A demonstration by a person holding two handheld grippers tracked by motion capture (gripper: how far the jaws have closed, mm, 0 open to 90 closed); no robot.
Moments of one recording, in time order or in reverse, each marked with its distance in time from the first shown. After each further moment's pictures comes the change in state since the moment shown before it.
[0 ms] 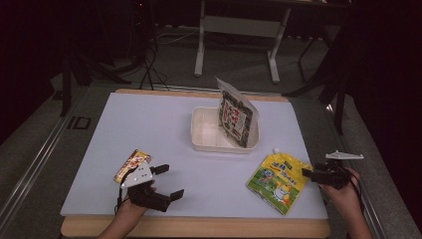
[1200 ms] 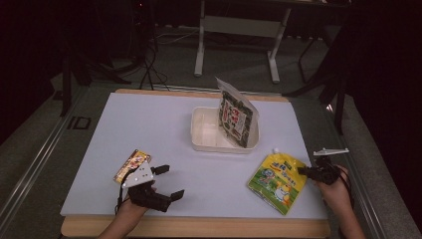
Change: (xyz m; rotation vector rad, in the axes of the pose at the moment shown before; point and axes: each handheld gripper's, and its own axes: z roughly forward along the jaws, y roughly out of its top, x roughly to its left) left arm 0.000 -0.001 0.002 0.015 -0.001 0.002; right arm 0.015 0.013 0.020 0.123 0.045 -0.011
